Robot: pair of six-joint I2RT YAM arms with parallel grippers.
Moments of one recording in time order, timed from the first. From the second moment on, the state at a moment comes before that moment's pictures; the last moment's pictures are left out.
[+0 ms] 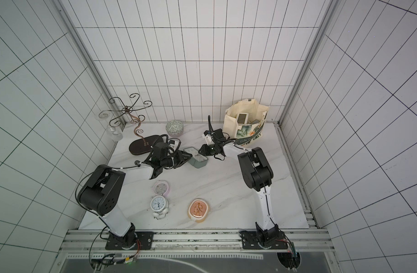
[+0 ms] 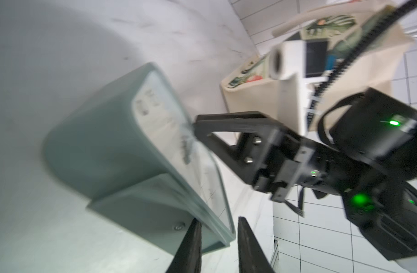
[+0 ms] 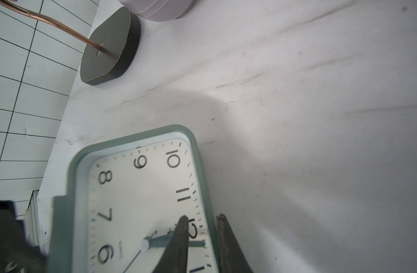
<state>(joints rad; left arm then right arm) -0.41 1.71 0.87 0.39 0.55 -0.98 0.46 2.16 1.49 -0.17 -0.55 0.28</state>
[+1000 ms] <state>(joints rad) -0.22 1.30 0.87 -0.03 0.50 -0.73 0.53 1.70 1.27 -0.29 -0.36 0.20</state>
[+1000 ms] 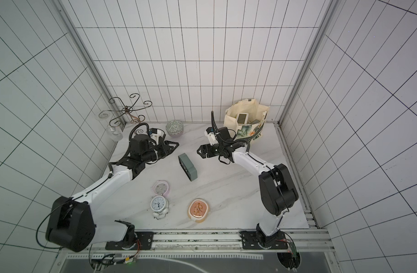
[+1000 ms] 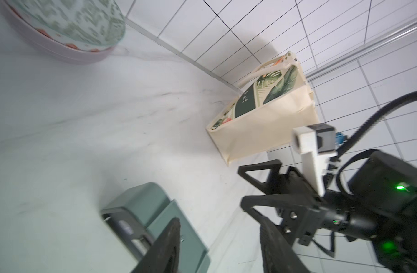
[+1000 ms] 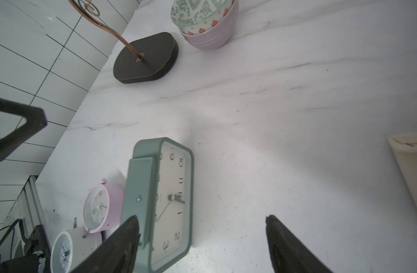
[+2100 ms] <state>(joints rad) -0.04 1.14 0.73 -0.34 0.61 -0.54 0.79 1.94 1.44 -0.49 -0.14 0.17</state>
